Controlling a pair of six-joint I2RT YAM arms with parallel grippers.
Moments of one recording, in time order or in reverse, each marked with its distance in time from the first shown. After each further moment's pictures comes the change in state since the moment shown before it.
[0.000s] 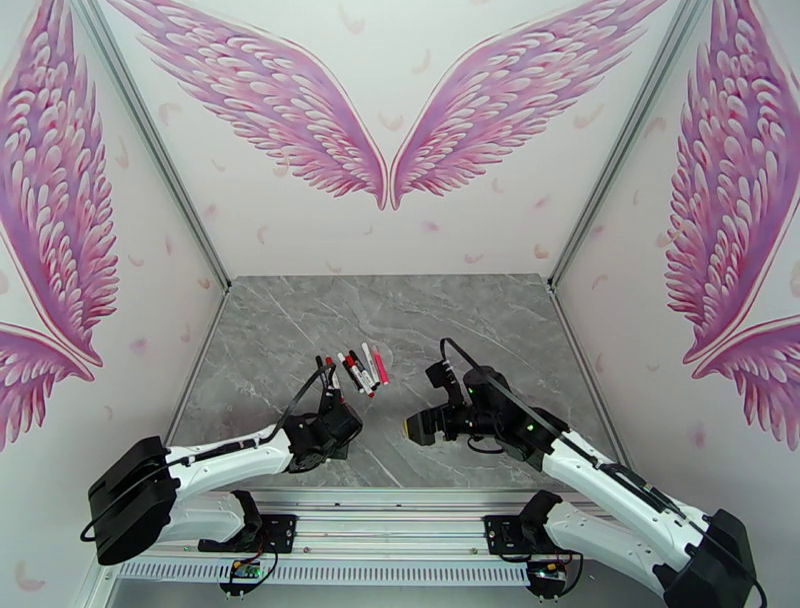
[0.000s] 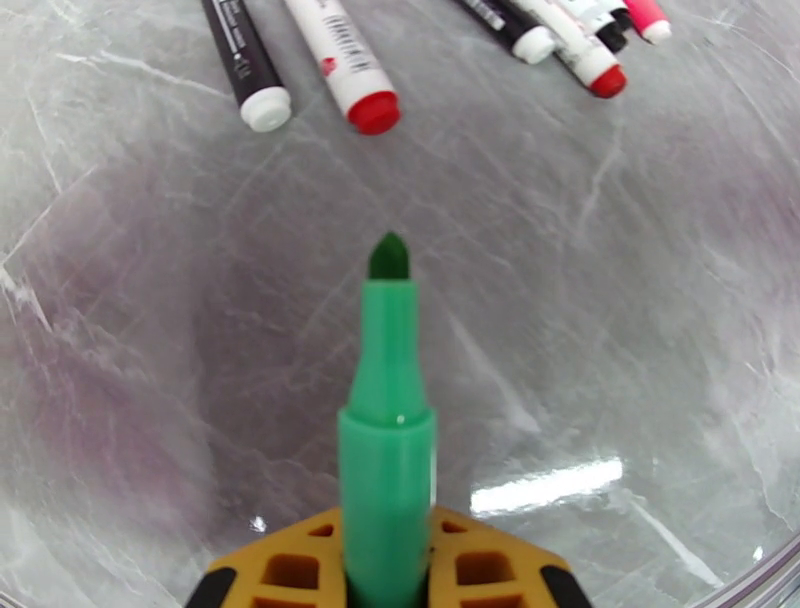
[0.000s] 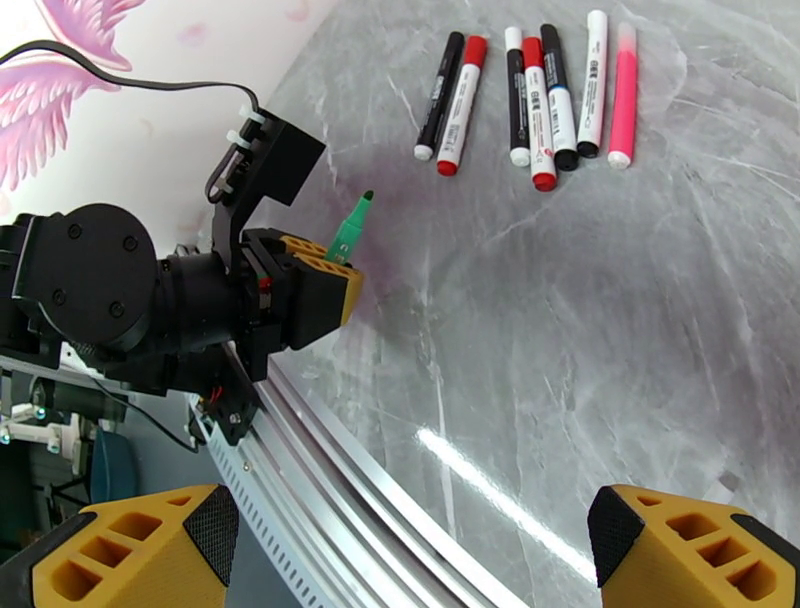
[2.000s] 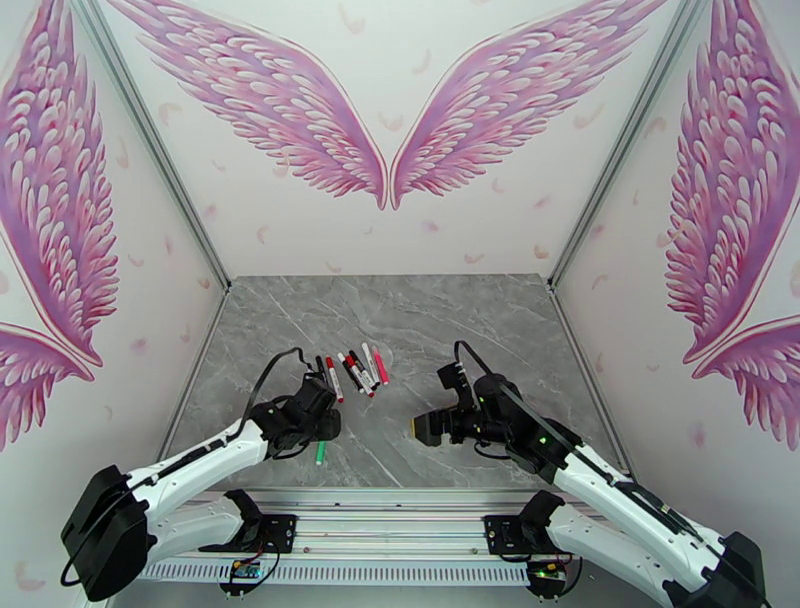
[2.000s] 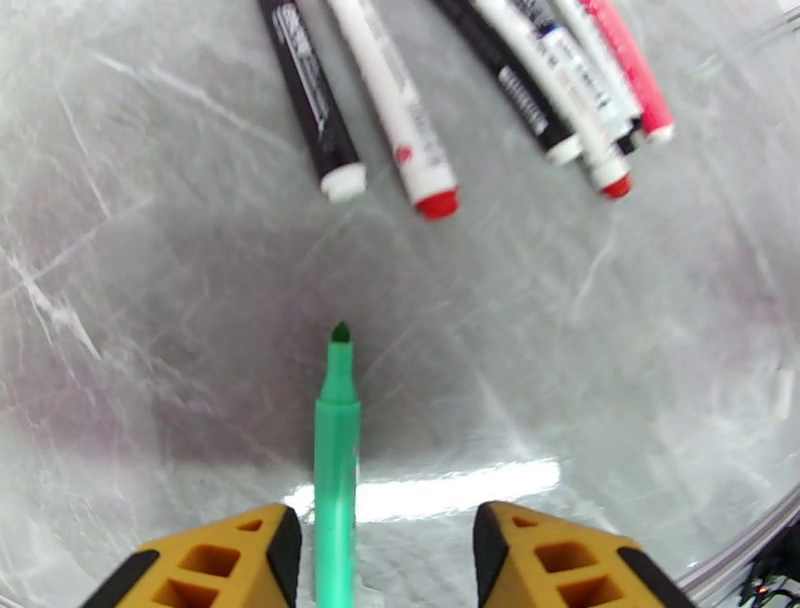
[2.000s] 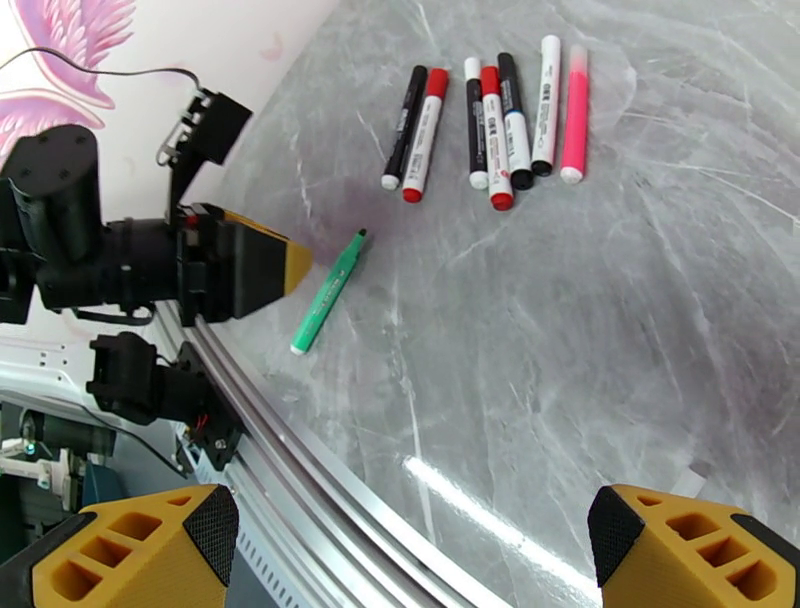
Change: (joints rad) left arm 0.254 -0.154 0.066 -0.057 0.200 0.116; right arm 0.000 -0.108 -0.044 -0.019 0.105 0.042
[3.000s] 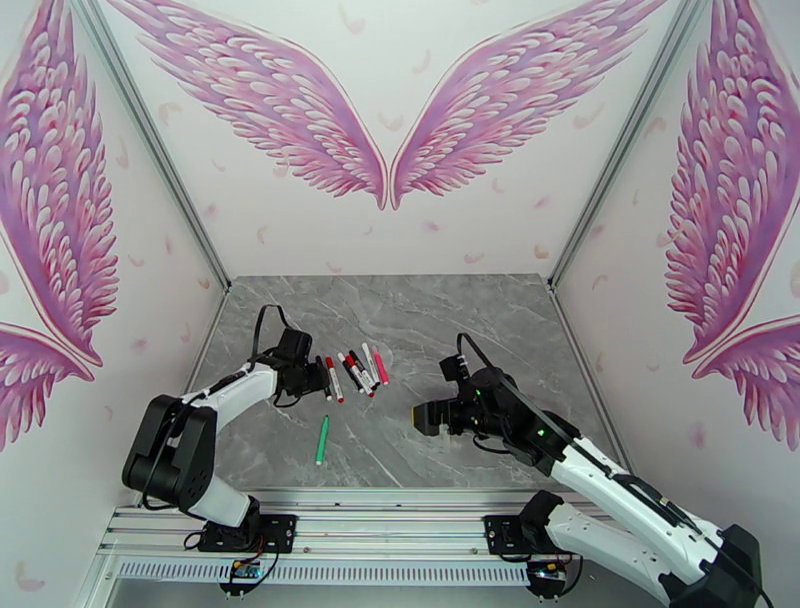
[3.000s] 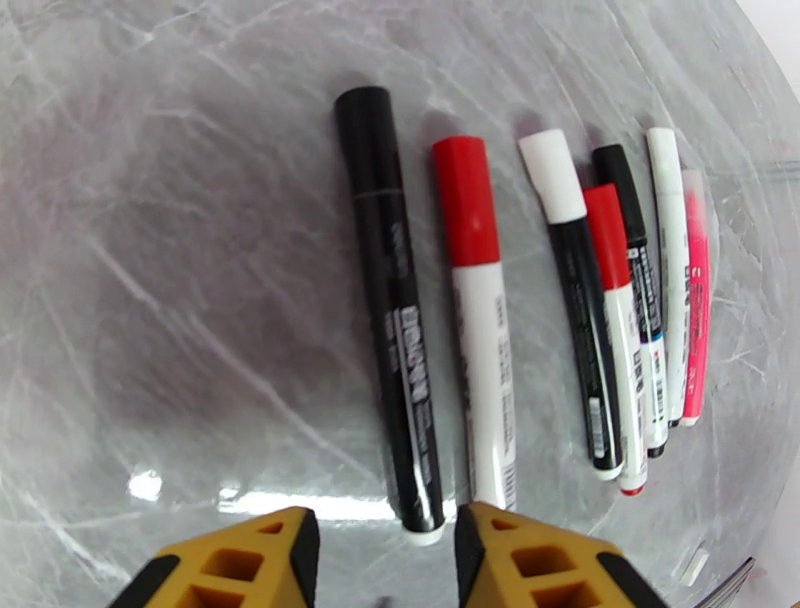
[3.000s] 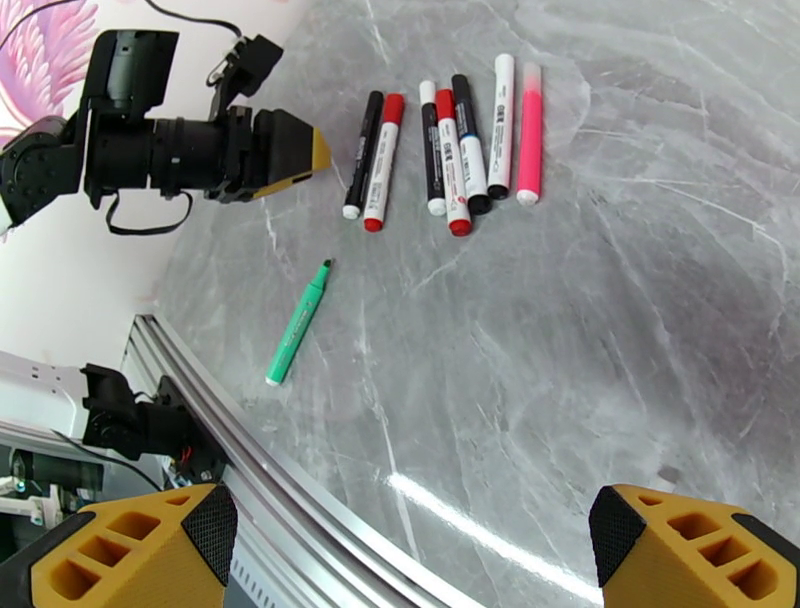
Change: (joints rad) left arm 0.390 0.449 0.242 0.179 0.250 0.133; right arm 0.000 0.053 0.061 -0.029 0.072 0.027
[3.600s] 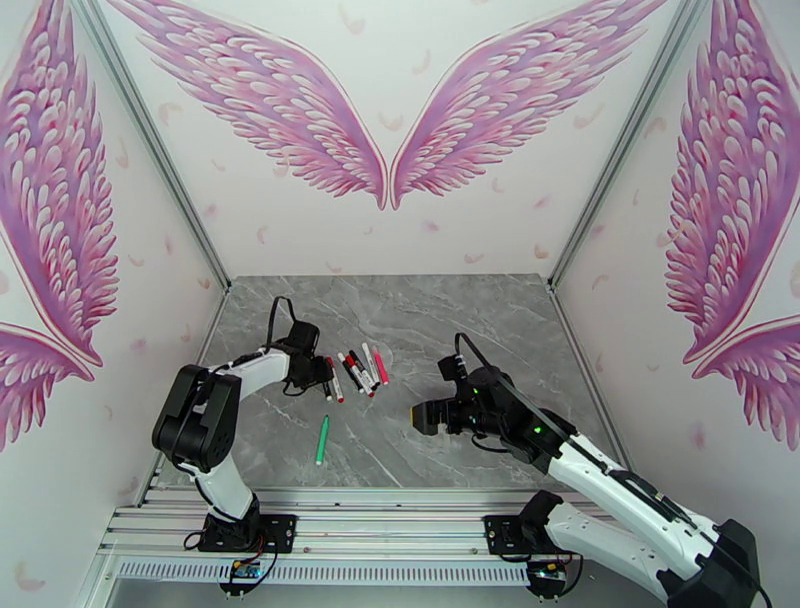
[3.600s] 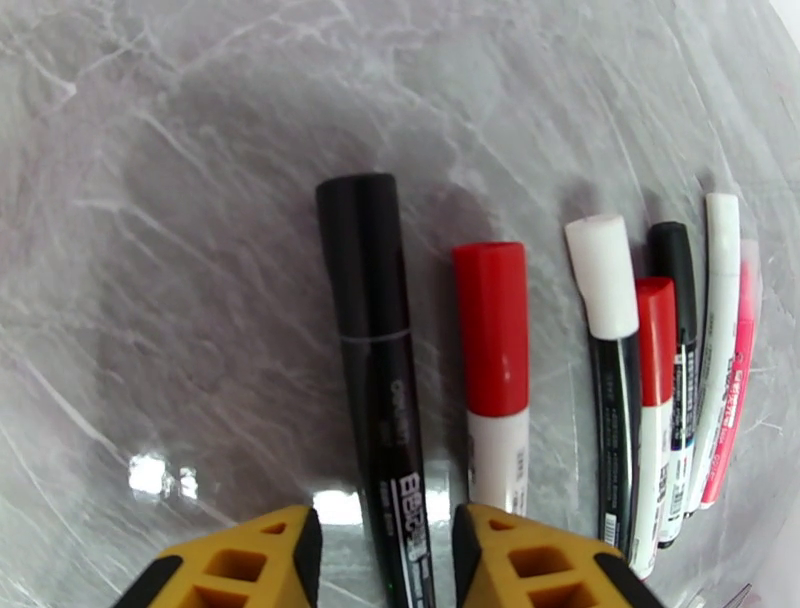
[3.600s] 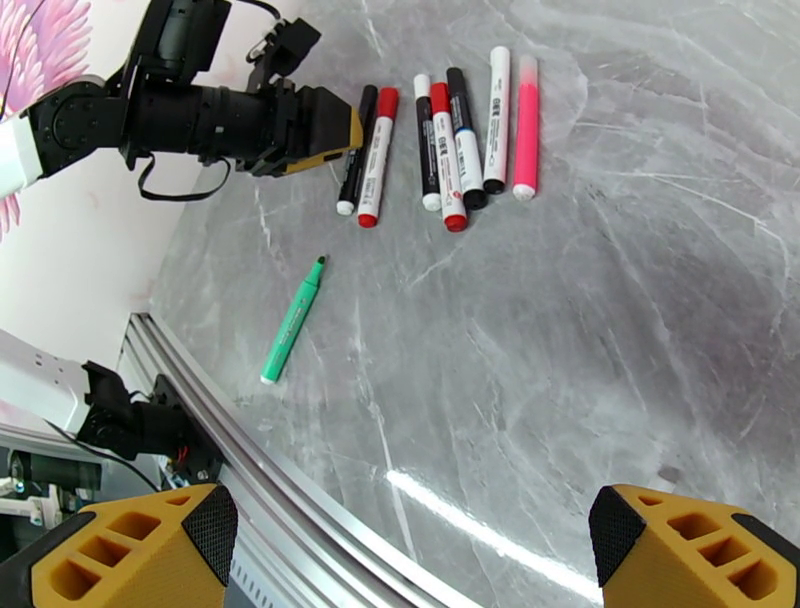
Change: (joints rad) left arm 0.013 0.185 0.115 0.007 -0.023 0.001; right arm 0.000 0.016 0.005 0.001 0.000 0.000
